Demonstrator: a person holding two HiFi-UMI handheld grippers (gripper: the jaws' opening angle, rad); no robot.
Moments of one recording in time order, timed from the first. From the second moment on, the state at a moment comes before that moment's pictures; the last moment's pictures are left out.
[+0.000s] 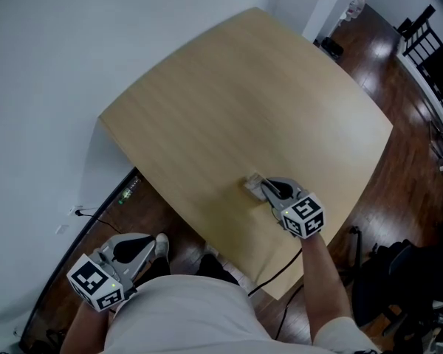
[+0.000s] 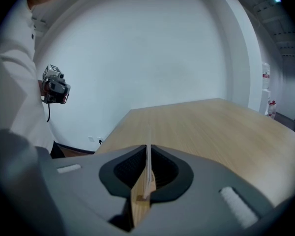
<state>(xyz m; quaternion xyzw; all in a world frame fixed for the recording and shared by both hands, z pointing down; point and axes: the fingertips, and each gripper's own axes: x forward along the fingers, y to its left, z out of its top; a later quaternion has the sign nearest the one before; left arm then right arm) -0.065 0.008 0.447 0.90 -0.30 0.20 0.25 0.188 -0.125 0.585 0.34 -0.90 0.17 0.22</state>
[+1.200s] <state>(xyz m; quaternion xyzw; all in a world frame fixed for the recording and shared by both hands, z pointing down) -0.207 0.108 0.428 0.97 0.01 0.18 0.14 0.015 0.261 0.468 0.71 -0.67 0.20 0.13</state>
